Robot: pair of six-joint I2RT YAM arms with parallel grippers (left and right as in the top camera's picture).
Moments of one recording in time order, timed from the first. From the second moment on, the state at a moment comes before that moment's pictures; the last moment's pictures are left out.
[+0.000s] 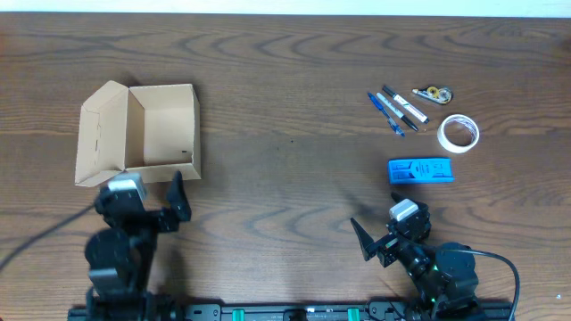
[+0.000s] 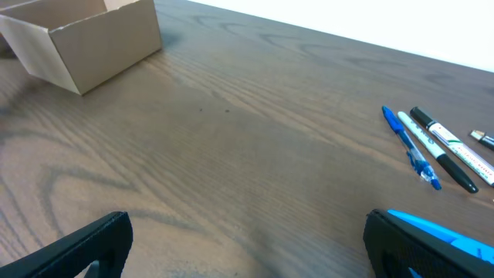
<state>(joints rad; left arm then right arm) 0.05 0.29 0.34 -0.32 0.08 -0.17 0.27 0.02 0.13 -0.44 -0.27 -0.09</state>
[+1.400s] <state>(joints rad) -0.03 1.46 1.00 -0.53 0.17 0.04 0.27 0.01 0.13 -0.44 -0.27 -0.09</state>
